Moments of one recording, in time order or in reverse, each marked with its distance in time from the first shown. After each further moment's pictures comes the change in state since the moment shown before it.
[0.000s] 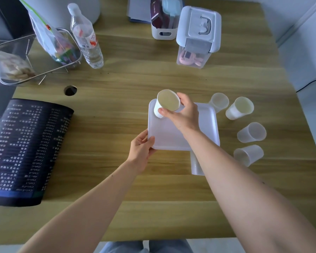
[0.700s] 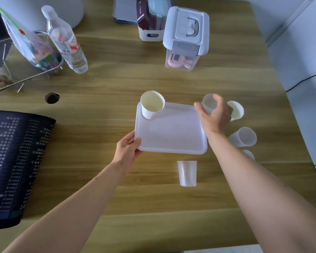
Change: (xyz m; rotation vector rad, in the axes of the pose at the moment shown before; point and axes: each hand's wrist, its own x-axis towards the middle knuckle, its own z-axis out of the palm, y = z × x) left_hand 0.033 0.009 0.001 0.009 0.032 -0.031; right_hand 0.047 0.039 -0.091 -0.269 0.440 -0.004
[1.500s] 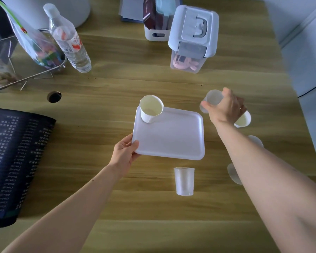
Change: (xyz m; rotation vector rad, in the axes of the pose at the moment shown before) left_hand 0.011 0.000 -0.003 0.026 0.033 0.002; right_hand 0.059 -0.005 0.007 -0.337 -0.084 -0.017
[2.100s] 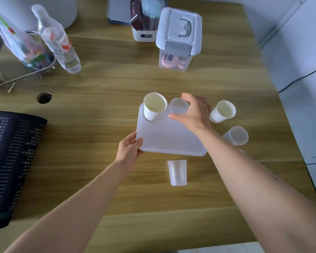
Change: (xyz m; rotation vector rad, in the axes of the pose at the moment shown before) left_hand -0.014 -0.009 0.030 0.022 -0.057 0.001; right_hand -0.065 -0.019 -0.013 0.092 -0.277 -0.267
